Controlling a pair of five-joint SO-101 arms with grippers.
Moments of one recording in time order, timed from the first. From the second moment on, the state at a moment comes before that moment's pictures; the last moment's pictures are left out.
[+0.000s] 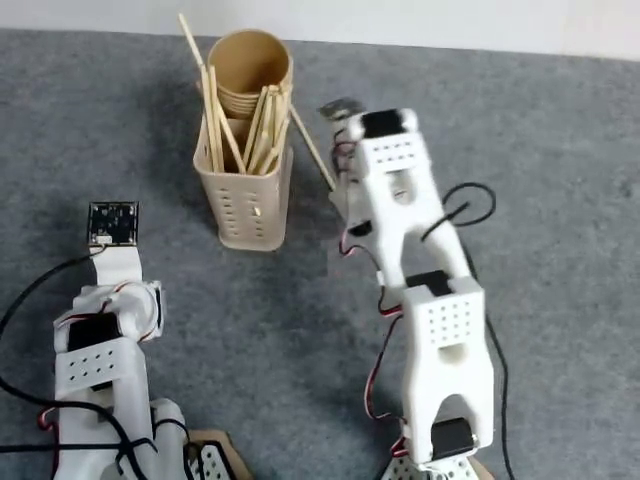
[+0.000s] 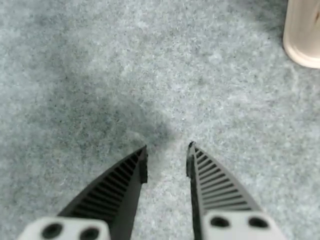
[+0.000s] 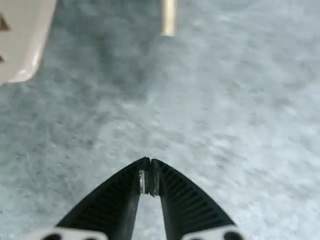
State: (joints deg) left arm -24.1 -51.6 74.1 45.1 -8.0; right arm -19.0 39.8 -42.2 99.6 14.7
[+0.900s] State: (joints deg) left arm -24.1 -51.6 74.1 45.1 -8.0; right arm -26.7 -0.3 20.2 39.4 14.8
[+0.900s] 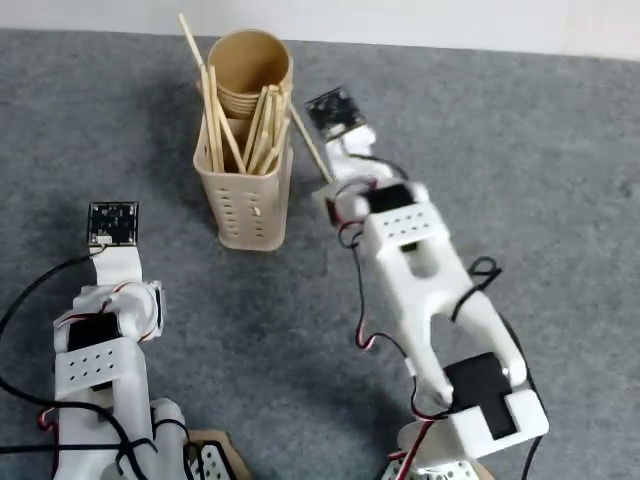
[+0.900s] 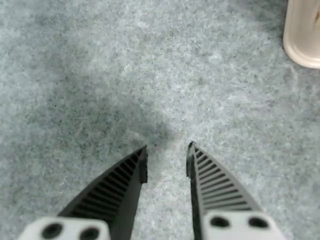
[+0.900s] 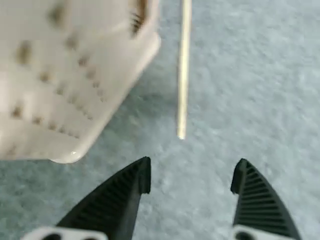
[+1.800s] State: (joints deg) left arm -23.7 -51.6 74.2 45.1 -8.0; right arm -25.0 53.0 -42.8 67.2 12.2
